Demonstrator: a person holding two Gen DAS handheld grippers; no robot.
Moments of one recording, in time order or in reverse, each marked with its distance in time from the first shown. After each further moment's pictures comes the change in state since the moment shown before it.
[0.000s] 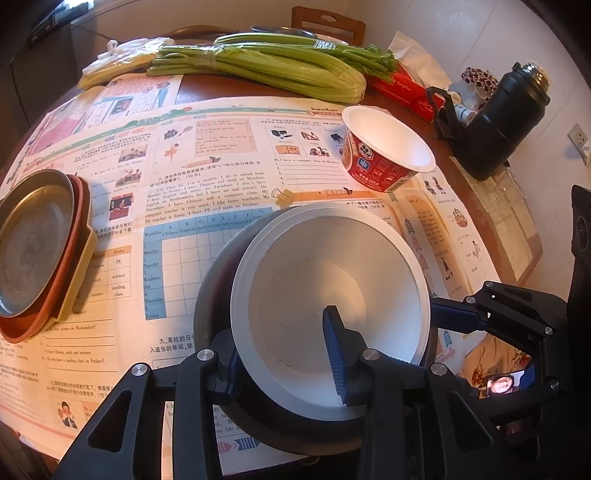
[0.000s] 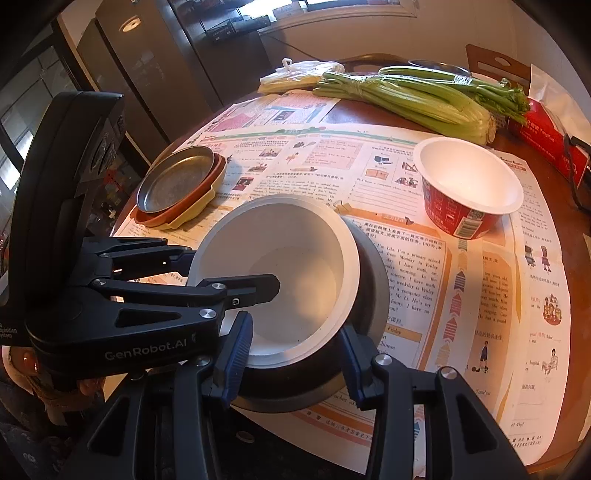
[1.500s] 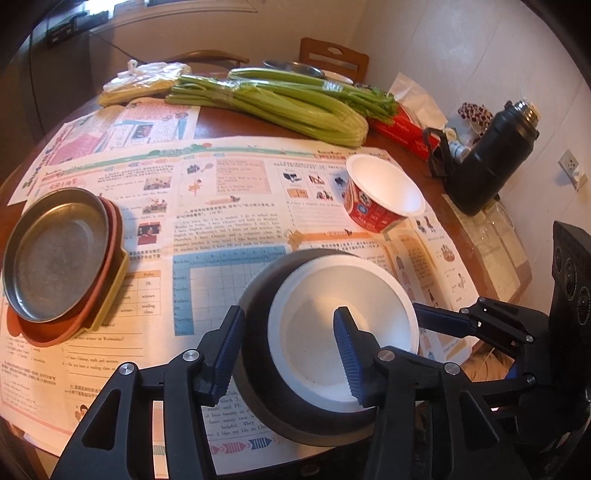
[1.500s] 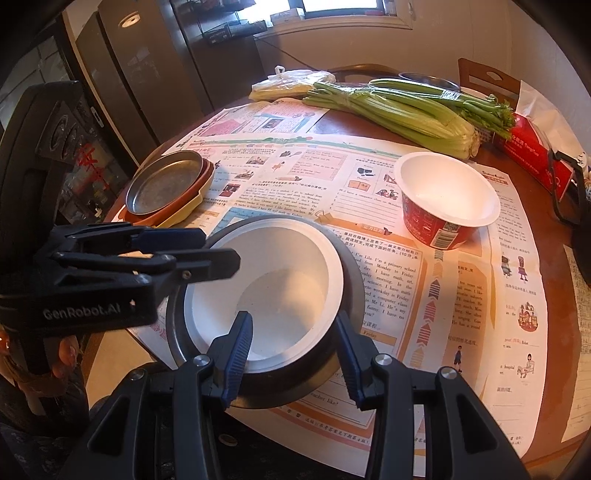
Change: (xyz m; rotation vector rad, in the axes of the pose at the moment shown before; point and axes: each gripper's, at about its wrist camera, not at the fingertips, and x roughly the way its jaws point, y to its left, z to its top) left arm -0.038 0.014 0.003 -0.040 -0.126 -0.016; right arm -0.015 0.001 0.000 -0.024 -0.042 -0.086
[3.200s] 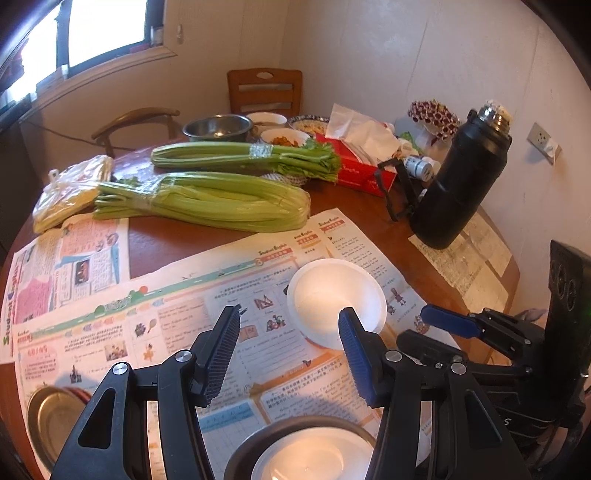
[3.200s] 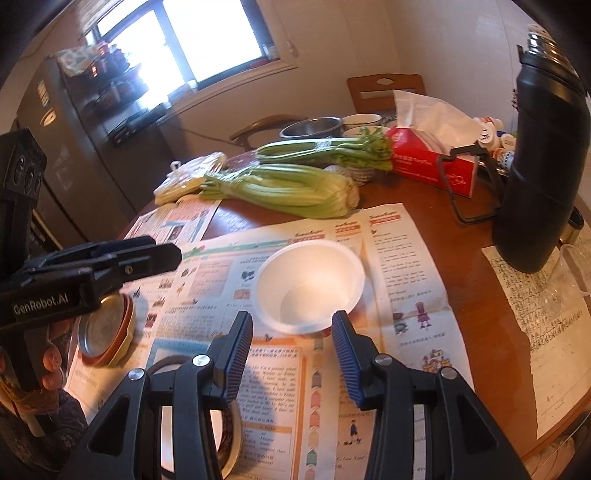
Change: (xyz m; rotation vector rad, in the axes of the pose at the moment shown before) left arm 0.021 -0.067 0.132 0.270 -0.050 -0.067; right arm -0.045 -0.100 0.049 0.350 -0.229 -0.164
